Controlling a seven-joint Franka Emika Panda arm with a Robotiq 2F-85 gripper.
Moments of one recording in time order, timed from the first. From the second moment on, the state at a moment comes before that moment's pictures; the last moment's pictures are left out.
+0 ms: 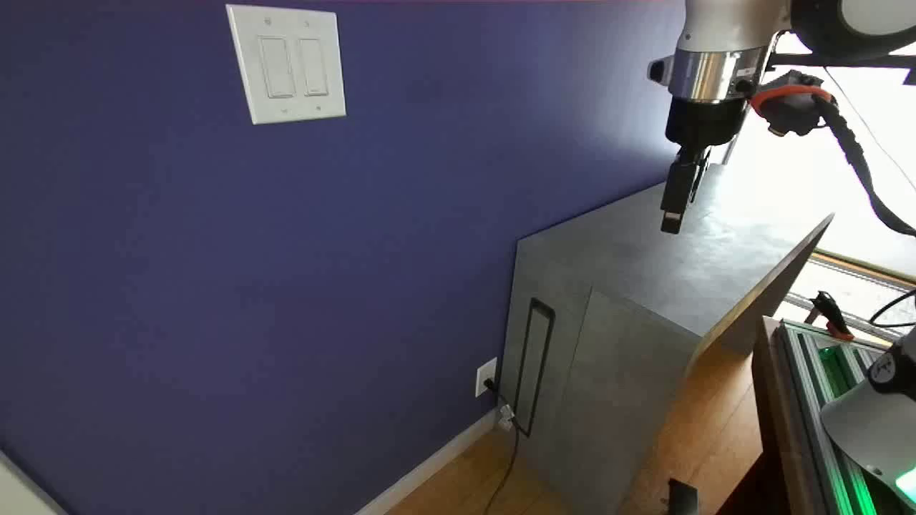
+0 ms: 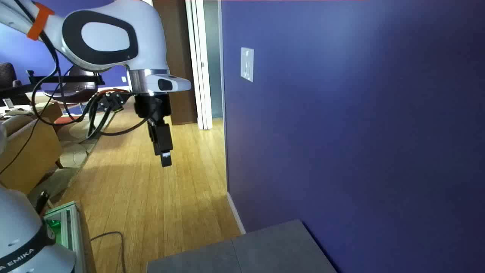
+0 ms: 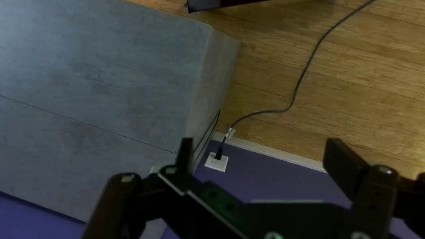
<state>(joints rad) -0.12 -0.62 0.06 -2.76 -0.18 2.08 0.16</state>
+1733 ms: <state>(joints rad) -0.01 -0.62 0.03 -2.66 0.11 2.09 0.16</state>
